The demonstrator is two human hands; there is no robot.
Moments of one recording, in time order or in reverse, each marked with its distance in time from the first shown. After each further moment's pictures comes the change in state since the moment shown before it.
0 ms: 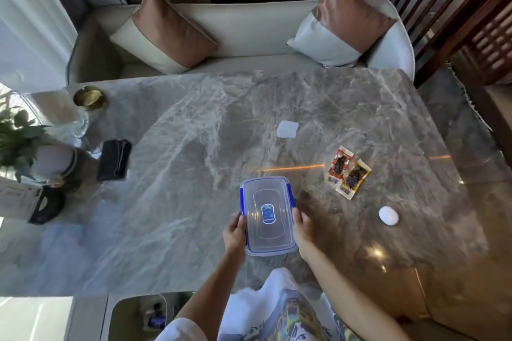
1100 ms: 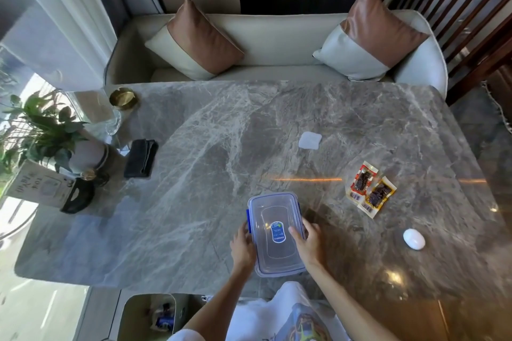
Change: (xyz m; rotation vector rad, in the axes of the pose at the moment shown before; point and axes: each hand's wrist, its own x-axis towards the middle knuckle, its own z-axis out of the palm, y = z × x) left_hand 0.002 -0.001 -0.029 0.548 0.067 0.116; right_hand -0.012 0.004 0.019 -0.361 -0.079 -0.276
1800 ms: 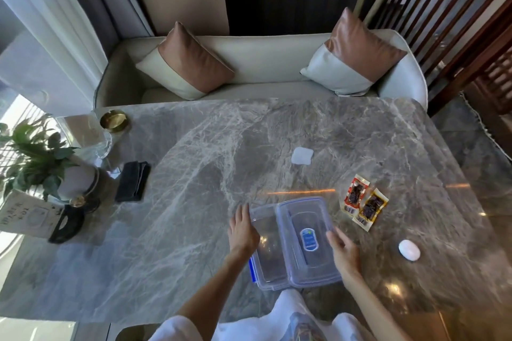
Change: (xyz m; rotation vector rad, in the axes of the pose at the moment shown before) left_hand 0.037 0.075 -0.015 0.556 -0.077 0.348; right_hand 0.022 0.009 -0.077 0.270 0.173 0.053
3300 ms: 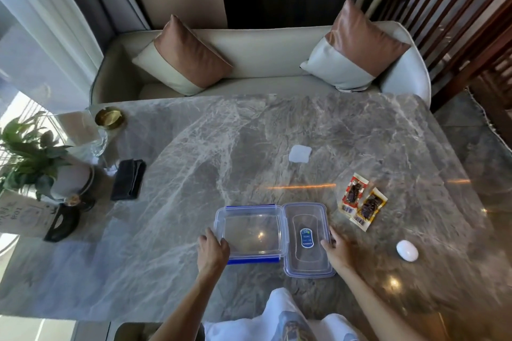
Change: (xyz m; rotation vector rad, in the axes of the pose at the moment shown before) left_hand -0.011 -0.061 -0.002 -0.035 0.095 -0.349; right_hand 0.036 0.019 -0.004 -0.448 -0.179 0.096
